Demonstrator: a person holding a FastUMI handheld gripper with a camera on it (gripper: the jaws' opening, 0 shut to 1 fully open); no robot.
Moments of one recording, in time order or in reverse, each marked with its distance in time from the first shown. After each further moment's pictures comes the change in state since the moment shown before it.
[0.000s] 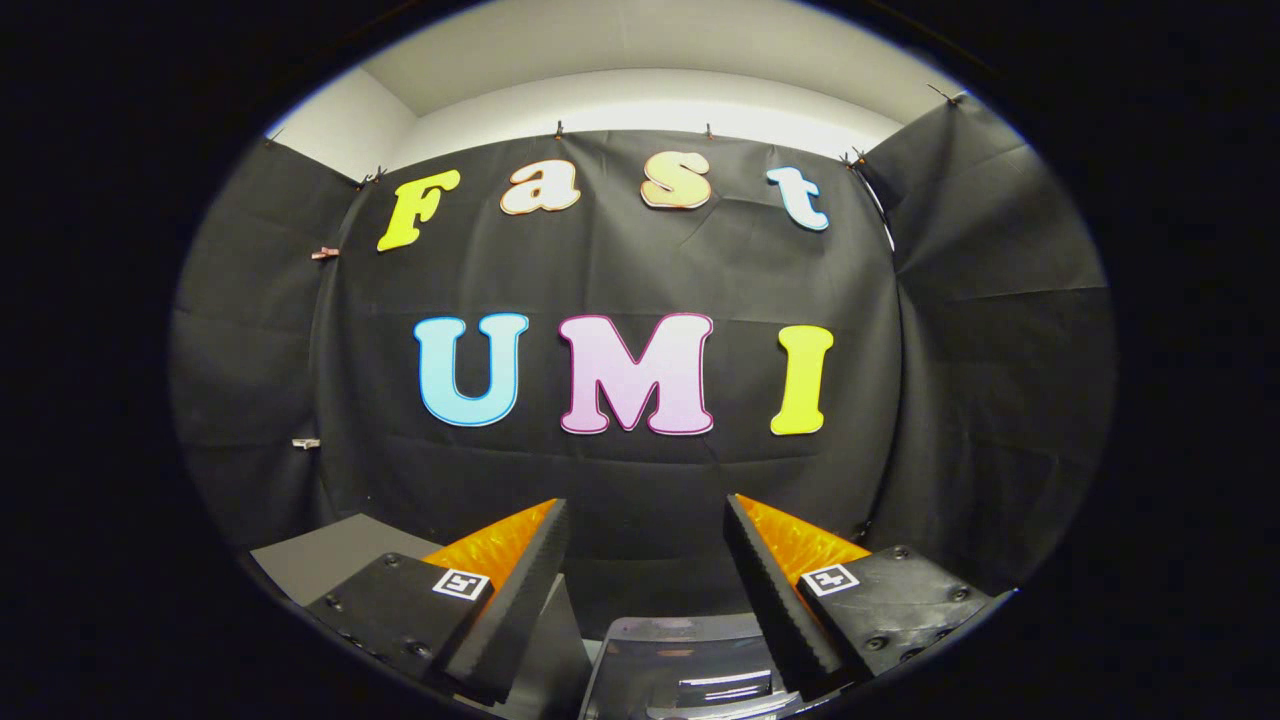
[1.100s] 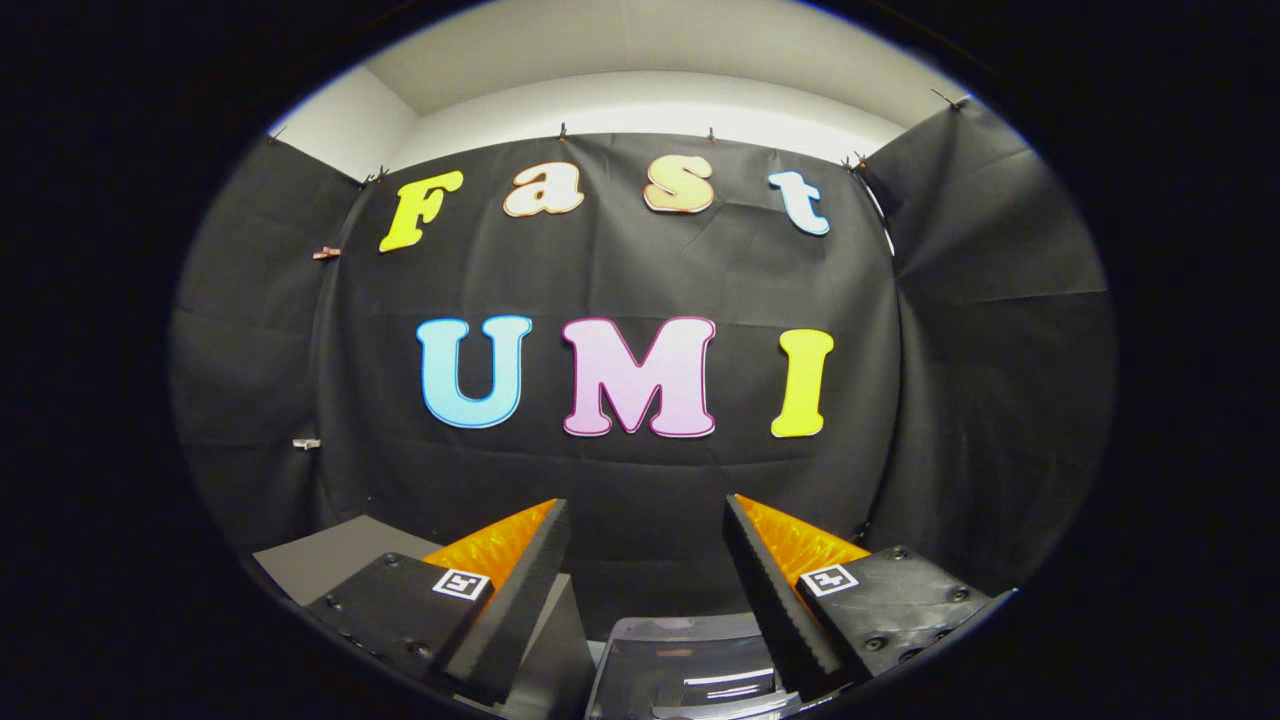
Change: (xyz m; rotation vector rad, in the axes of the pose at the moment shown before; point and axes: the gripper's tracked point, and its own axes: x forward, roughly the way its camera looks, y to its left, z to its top) arm -0.014 0.012 0.016 0.006 -0.013 0.002
